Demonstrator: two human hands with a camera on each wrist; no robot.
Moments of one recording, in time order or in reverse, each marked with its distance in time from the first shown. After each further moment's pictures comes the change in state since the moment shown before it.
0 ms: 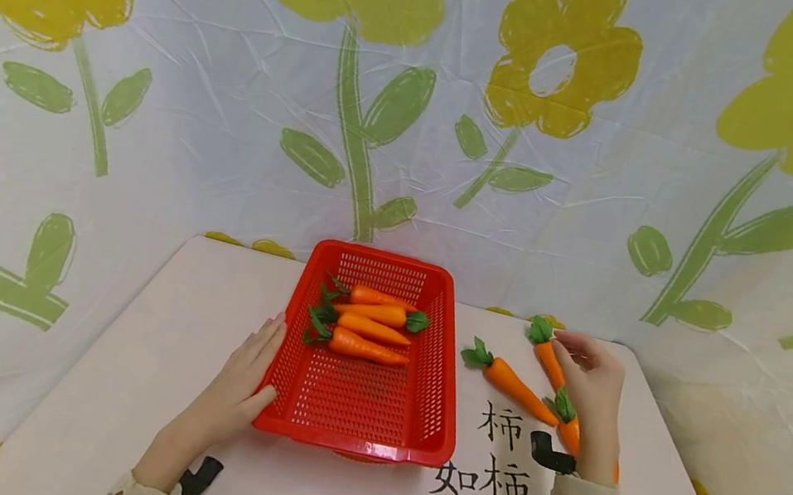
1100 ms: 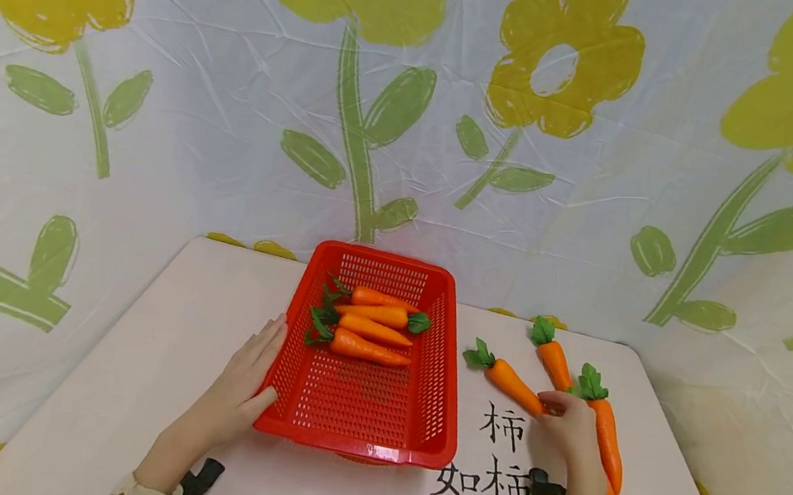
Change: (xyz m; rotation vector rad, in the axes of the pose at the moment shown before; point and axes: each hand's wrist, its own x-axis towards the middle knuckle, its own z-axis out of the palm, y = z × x) left_hand 0.000 -0.001 0.002 -0.014 0.008 0.009; right_hand -0.035 0.094 0.010 -0.255 -0.435 0.277
